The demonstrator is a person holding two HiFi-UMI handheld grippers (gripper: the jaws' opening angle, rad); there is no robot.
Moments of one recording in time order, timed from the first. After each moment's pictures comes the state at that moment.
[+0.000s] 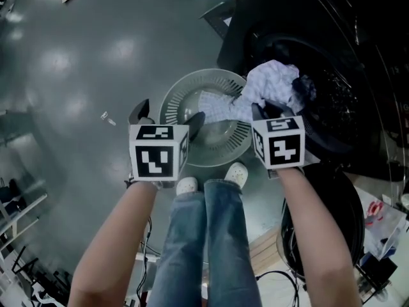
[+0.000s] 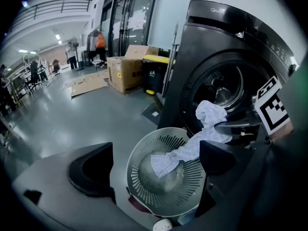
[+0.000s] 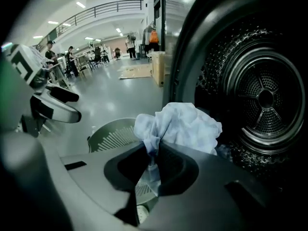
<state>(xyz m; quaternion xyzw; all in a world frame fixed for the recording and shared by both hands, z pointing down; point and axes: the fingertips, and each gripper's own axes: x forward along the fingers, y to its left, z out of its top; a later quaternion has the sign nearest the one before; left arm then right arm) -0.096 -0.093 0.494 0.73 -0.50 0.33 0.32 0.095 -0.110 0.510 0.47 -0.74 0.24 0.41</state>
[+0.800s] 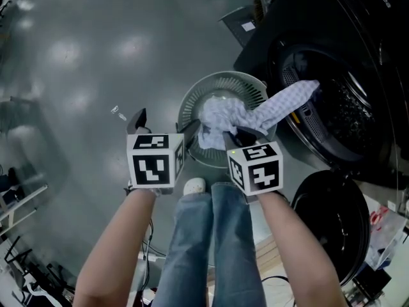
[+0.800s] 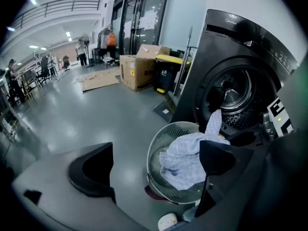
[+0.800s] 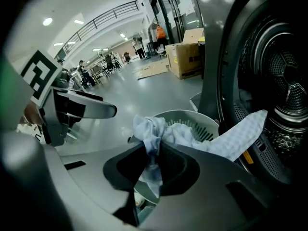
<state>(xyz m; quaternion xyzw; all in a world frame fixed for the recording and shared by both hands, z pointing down) -0.168 -0.063 0.501 0.70 -0.54 0.32 0.34 -0.032 -0.035 0.527 0.38 -0.78 0.33 0.37</state>
